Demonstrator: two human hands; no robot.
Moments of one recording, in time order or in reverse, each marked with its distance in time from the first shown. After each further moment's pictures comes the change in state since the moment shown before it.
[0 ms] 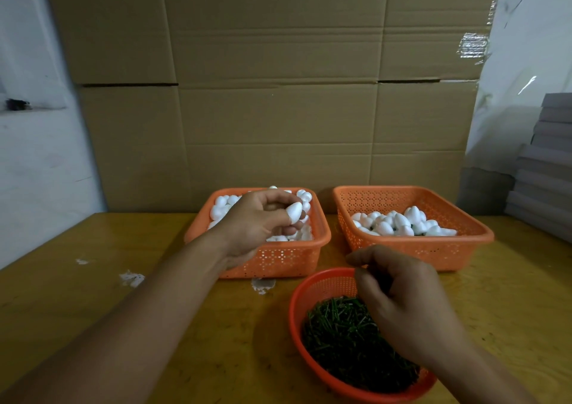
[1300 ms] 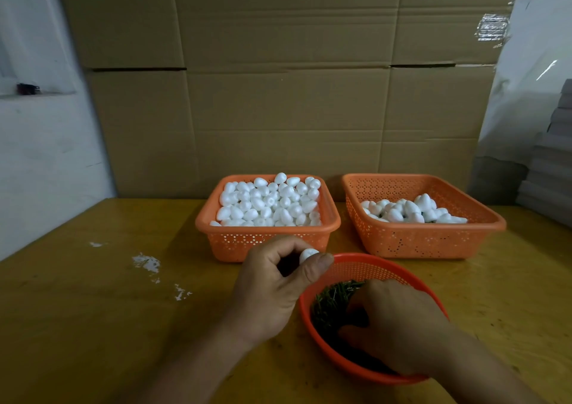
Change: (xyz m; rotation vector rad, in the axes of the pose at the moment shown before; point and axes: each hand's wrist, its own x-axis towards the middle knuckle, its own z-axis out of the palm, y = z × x) left_hand -0.089 -0.033 0.047 0.197 0.161 0.285; right_hand -0.007 -0.012 0.015 -0.671 -0.621 0.118
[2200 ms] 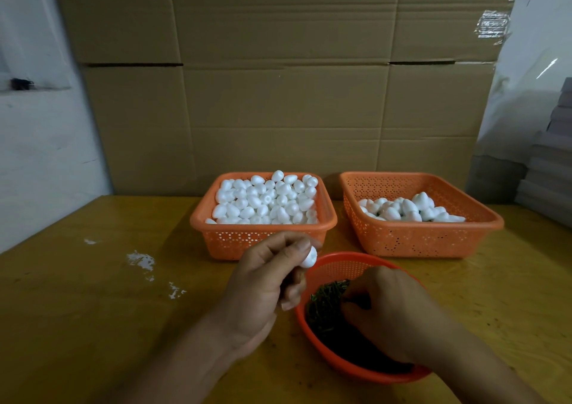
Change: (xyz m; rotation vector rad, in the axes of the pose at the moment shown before) left_hand -0.002 0.006 0.000 -0.398 -0.058 -0.320; right_hand 0.003 0.007 -0.001 0.155 0.157 0.028
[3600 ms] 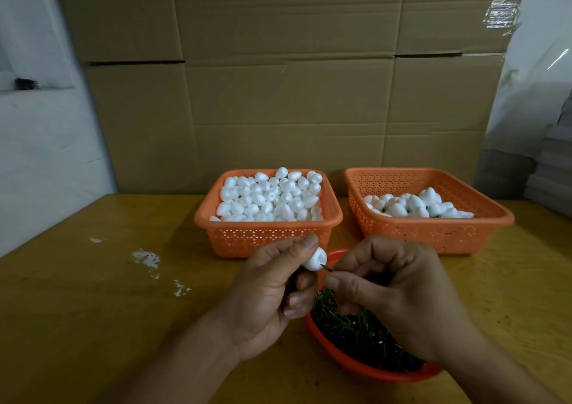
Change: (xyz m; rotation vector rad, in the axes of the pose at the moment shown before) left_hand -0.003 0.006 0.003 -0.191 -0.093 -0.144; right_hand -0.011 -0.016 -0.009 1.080 0.191 -0.291
